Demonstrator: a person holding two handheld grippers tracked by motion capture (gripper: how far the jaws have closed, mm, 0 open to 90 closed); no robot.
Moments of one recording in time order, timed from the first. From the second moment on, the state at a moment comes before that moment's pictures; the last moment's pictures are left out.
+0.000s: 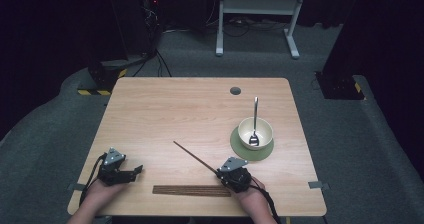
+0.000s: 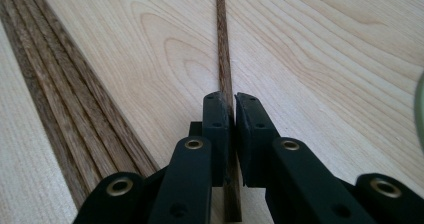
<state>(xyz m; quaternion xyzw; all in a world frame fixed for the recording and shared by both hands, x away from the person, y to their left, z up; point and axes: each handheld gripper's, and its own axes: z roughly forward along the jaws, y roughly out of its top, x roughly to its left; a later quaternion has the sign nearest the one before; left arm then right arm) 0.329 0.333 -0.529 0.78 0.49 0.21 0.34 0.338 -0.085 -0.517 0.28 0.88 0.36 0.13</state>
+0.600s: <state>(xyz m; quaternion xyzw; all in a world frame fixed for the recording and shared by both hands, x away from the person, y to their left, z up) 0.329 0.333 -0.529 0.78 0.49 0.21 0.34 0.337 -0.104 -0.498 0.30 0.85 0.40 0.16</state>
